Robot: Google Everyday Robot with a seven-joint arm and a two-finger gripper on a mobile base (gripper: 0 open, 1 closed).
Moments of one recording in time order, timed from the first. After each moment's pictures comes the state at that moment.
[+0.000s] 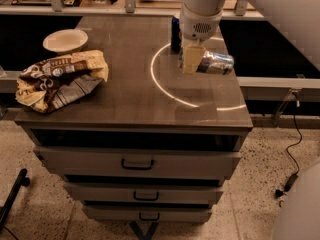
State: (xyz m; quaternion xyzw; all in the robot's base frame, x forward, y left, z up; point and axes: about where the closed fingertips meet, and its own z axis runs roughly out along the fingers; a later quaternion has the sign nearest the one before) arm 0.618 -0.084 0.919 -0.70 0.70 -0.05 0.12
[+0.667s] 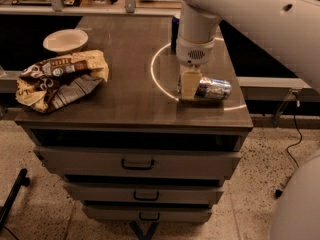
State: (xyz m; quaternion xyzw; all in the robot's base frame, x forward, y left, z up) arm 0.589 -0.087 0.857 -0.69 0.72 -0.01 0.05
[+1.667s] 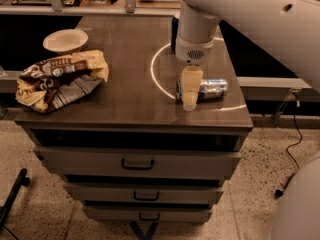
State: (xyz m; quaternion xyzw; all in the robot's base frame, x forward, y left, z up) arm 0.592 -0.085 0.857 -0.69 0.72 -0.02 0.06
